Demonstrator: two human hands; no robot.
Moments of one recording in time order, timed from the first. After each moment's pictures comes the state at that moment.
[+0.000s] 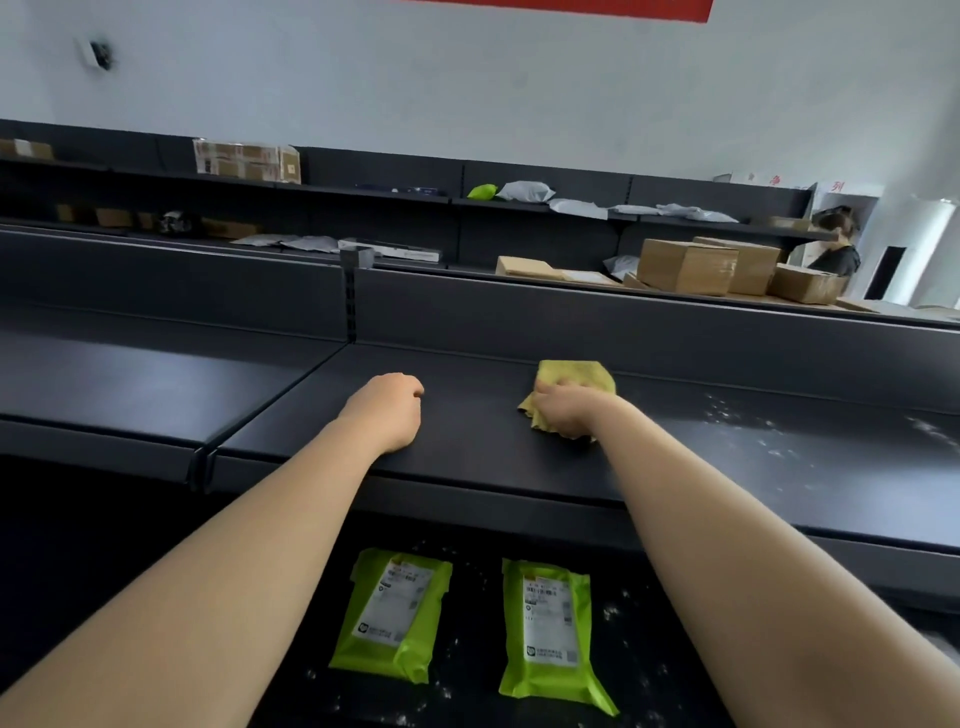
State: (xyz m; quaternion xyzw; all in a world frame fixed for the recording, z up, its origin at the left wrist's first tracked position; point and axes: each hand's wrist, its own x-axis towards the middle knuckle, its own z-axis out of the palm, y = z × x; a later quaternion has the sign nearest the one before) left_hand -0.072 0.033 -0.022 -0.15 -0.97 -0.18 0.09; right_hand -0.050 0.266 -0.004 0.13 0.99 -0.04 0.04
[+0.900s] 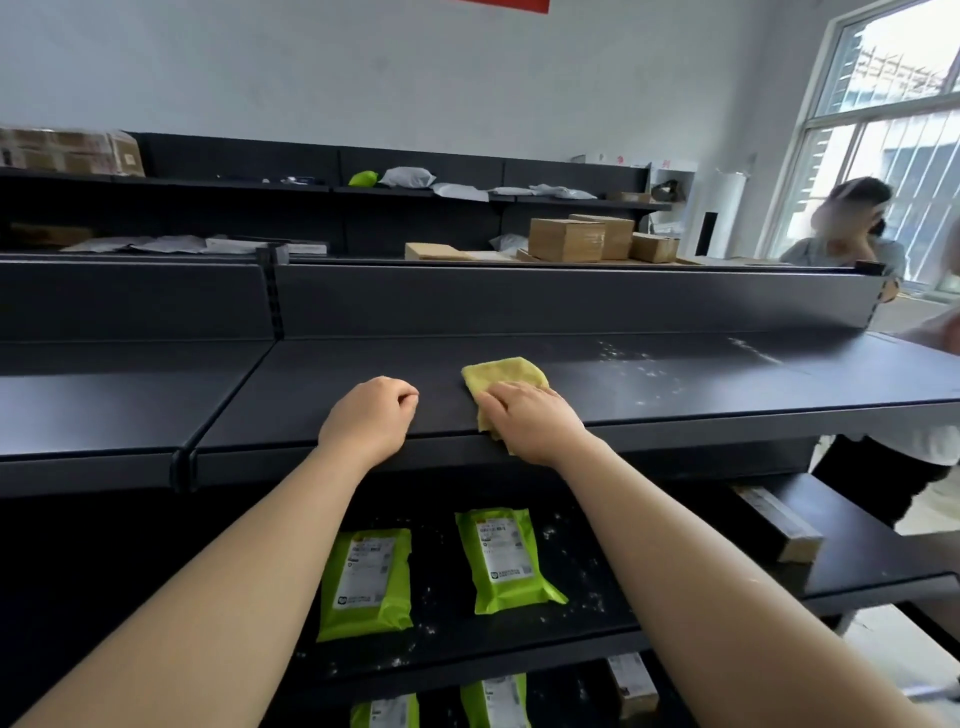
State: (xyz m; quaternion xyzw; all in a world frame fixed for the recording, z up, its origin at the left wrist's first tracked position) left_hand -0.014 0.025 -0.035 -0.29 -0.90 -0.28 0.14; right_hand 0.085 0.203 -0.028 0.11 0.98 -0.12 -0.15
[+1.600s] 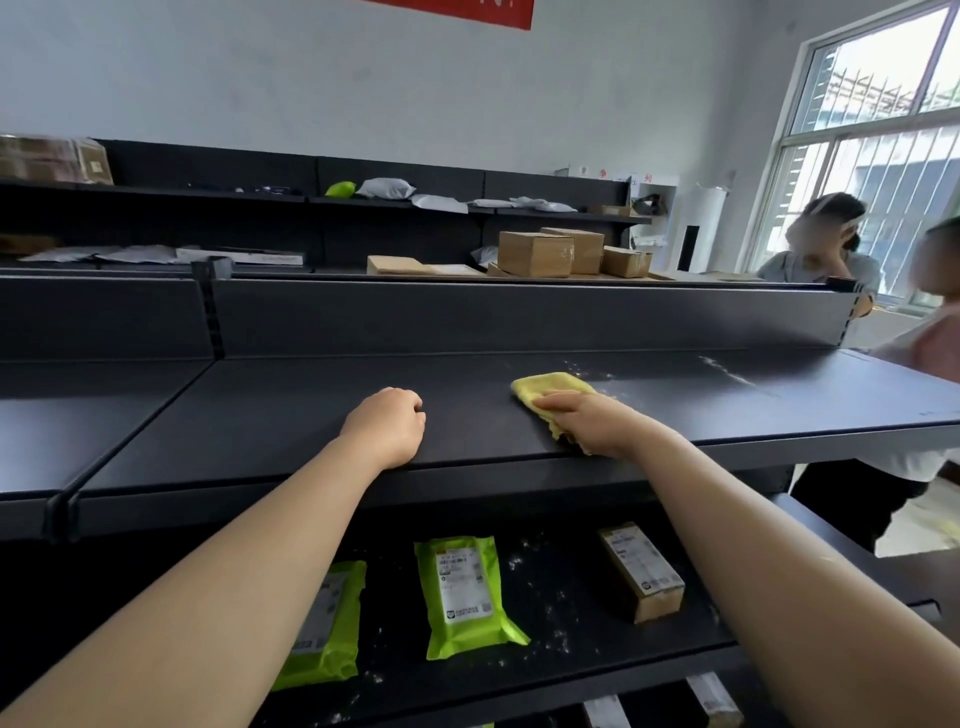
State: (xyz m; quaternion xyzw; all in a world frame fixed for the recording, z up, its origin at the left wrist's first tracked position) left_hand -0.012 0.112 -0.023 -0.29 -0.94 -0.19 0.07; right_hand 0.108 0.349 -0.015 0.18 0.96 -0.21 -0.06
